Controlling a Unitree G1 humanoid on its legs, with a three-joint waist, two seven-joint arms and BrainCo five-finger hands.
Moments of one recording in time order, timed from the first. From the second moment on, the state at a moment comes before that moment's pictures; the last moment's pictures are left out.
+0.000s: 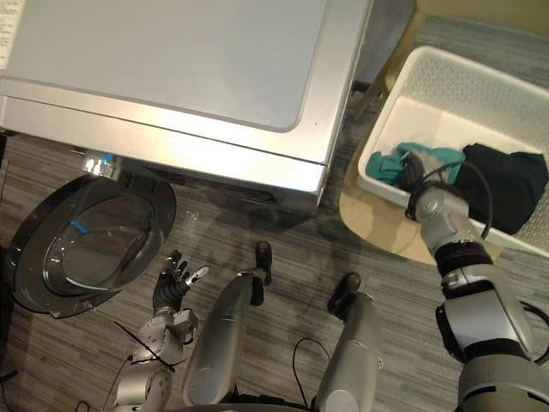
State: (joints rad) left arm 0.21 0.00 -0.03 0.00 -0.28 0.01 0.22; right arm -0.76 -0.67 0.30 0.82 -0.37 0.09 -0.05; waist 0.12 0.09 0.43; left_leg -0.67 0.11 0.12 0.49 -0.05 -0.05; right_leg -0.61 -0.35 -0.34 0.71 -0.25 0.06
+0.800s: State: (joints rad) left arm 0.24 0.02 -0.02 0.17 -0.25 0.05 0.20; right arm -0.47 -0.54 -0.24 0.26 -0.01 0.09 -0.22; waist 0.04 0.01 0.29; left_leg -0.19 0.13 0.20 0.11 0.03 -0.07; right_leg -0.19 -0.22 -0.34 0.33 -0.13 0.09
